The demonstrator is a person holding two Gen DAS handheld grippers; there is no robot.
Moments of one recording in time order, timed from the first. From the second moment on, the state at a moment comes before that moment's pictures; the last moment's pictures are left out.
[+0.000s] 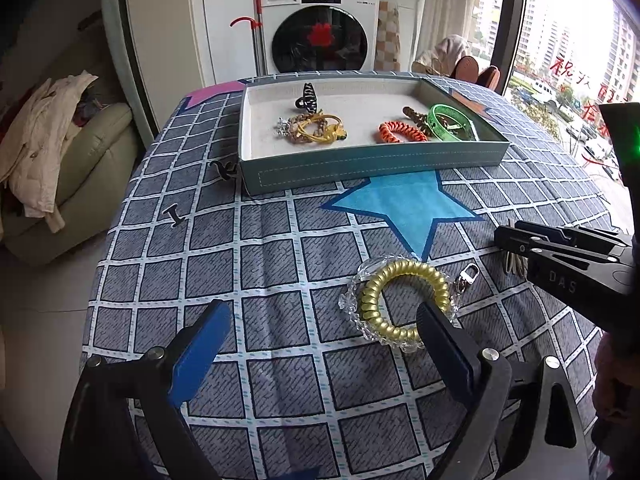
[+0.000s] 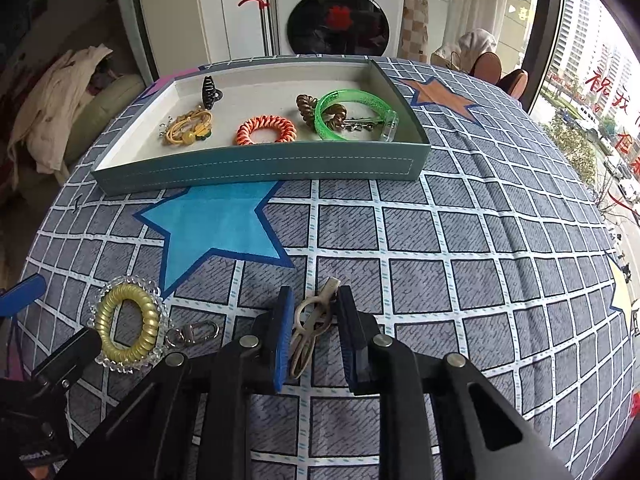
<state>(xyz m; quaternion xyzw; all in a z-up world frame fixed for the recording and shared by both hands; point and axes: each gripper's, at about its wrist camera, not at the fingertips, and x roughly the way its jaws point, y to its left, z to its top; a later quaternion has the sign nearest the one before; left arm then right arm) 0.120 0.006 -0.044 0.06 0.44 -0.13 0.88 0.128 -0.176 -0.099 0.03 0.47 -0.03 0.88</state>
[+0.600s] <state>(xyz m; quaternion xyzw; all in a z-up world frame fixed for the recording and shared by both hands) 0.141 0.023 -0.049 0.06 0.46 -0.14 0.87 0.113 -0.186 -0.099 0.06 0.47 0.00 0.88</state>
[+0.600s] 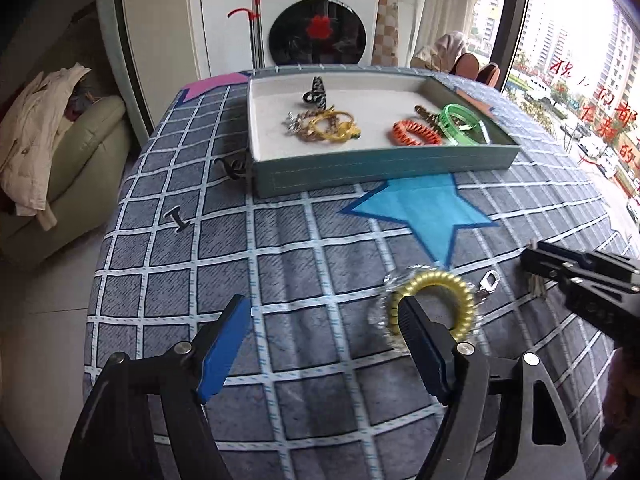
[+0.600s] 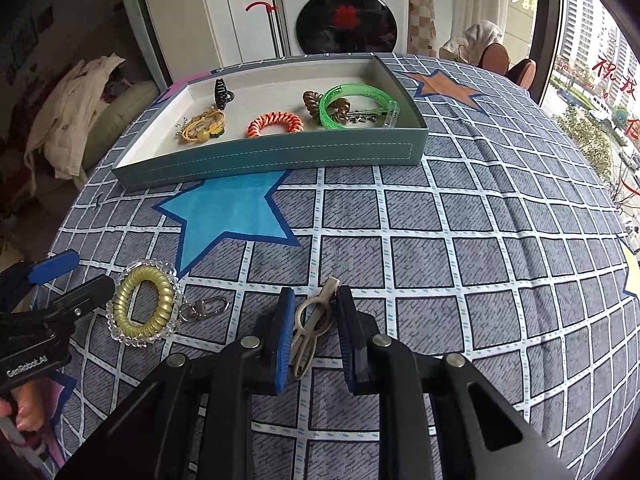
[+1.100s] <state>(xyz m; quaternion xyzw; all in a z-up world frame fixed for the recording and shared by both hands) 0.152 -0.006 -0.057 0.11 0.46 -0.18 0.86 0.112 -0.184 -0.098 0.07 0.47 0.01 0.88</state>
